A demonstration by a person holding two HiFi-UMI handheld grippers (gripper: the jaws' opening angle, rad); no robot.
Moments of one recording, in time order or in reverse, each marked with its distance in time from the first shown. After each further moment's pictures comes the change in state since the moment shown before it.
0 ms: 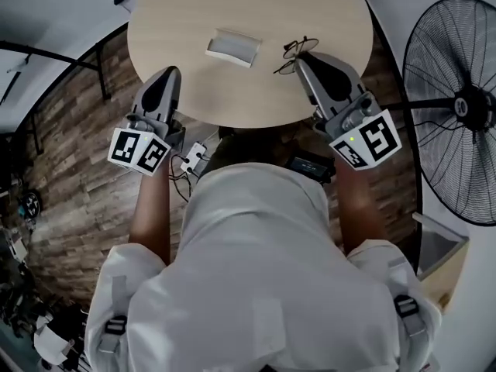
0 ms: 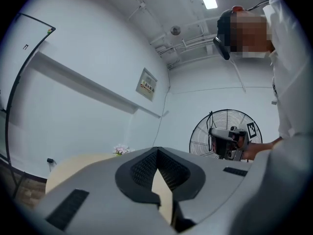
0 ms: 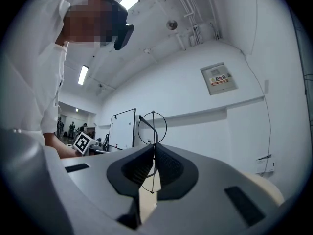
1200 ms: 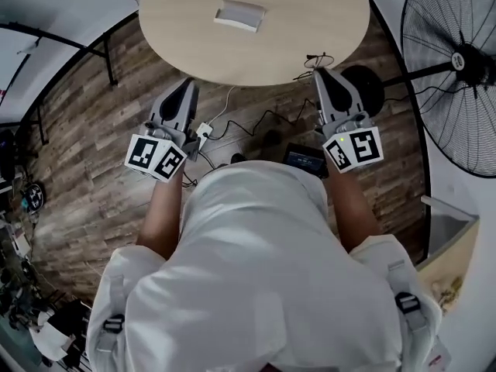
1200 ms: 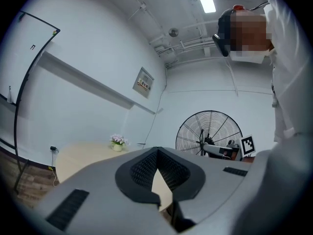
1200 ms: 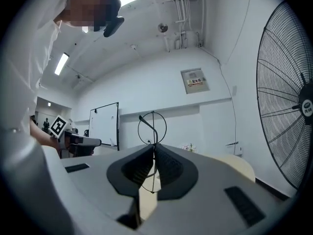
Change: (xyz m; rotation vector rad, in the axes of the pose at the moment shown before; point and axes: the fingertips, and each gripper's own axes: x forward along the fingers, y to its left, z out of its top) left arm -0.158 -0.090 -0.031 -0.046 0.040 -0.041; right arm -0.127 0.118 -0.056 0.046 0.044 -0.323
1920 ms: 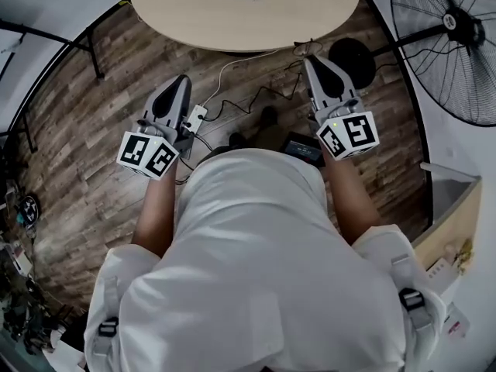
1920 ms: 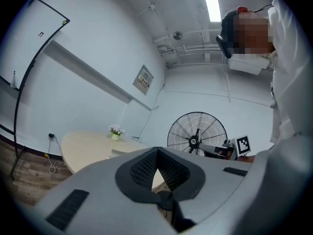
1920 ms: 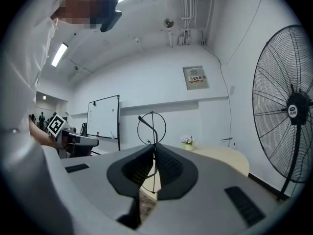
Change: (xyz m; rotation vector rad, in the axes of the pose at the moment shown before) left arm -0.099 0.019 -0.037 -0.079 0.042 -0.088; right arm -0.030 0.101 -0.031 -0.023 0.077 -0.065
